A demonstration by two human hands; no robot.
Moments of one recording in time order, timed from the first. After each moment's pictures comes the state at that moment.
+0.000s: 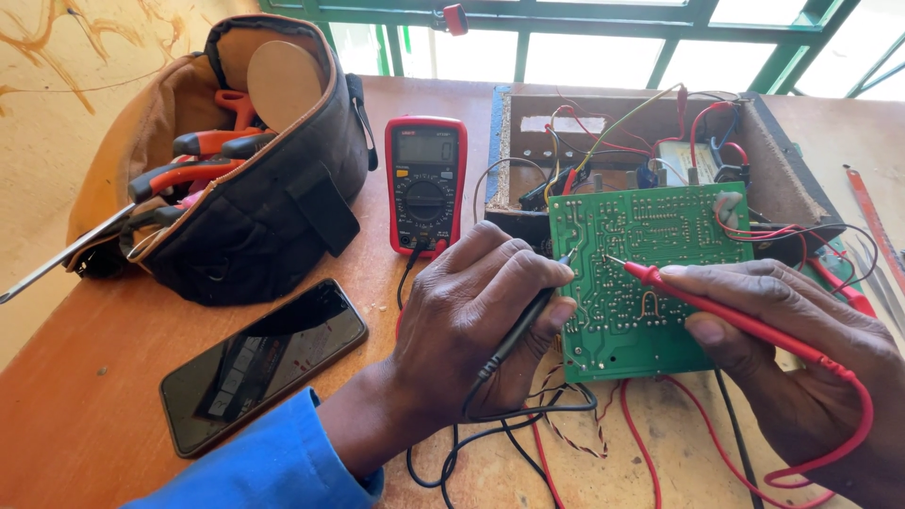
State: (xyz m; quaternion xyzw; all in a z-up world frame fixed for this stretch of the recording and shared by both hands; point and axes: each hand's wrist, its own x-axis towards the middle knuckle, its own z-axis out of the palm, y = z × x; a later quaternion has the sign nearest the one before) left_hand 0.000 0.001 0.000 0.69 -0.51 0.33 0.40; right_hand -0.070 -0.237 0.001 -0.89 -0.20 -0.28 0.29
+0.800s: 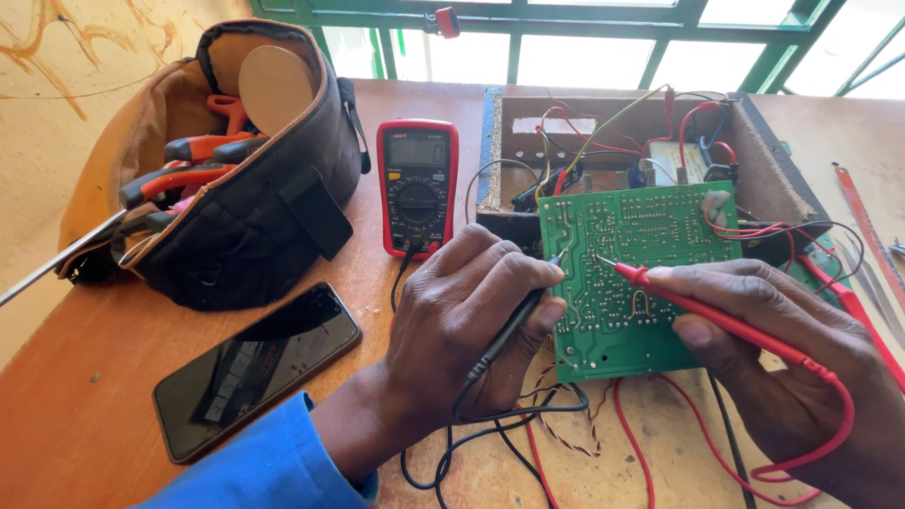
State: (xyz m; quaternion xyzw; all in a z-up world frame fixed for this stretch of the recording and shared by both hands) left_hand -0.001 -0.001 0.001 0.69 -0.50 0.33 0.39; right_hand -0.073 -0.238 0.000 -0.90 -0.19 -0.28 0.28
